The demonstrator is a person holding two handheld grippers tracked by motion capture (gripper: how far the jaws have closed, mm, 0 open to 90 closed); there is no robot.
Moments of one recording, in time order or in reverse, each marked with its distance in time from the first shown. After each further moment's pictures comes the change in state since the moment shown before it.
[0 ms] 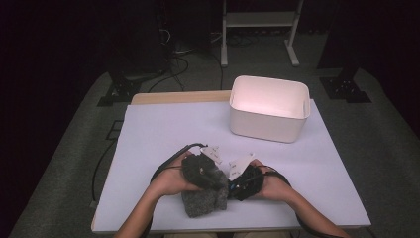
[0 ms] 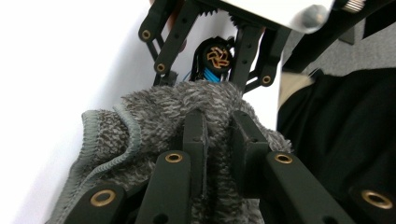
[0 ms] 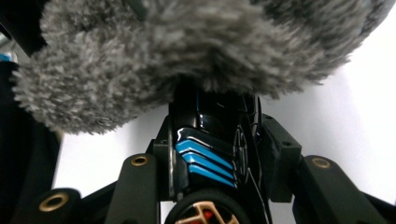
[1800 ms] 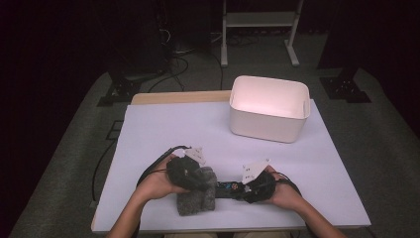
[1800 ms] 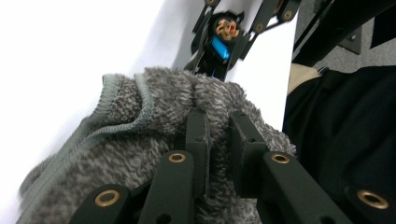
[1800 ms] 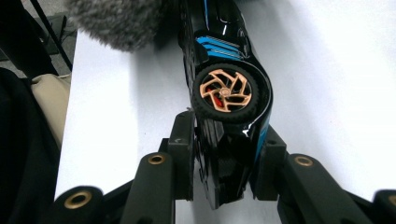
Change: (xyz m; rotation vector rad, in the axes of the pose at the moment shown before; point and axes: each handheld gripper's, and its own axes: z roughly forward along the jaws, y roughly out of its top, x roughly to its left) left arm 0.004 -0.031 -0.018 -0.044 0.017 -0.072; right arm 0.011 -0.032 -0.017 -0.071 -0.069 0.072
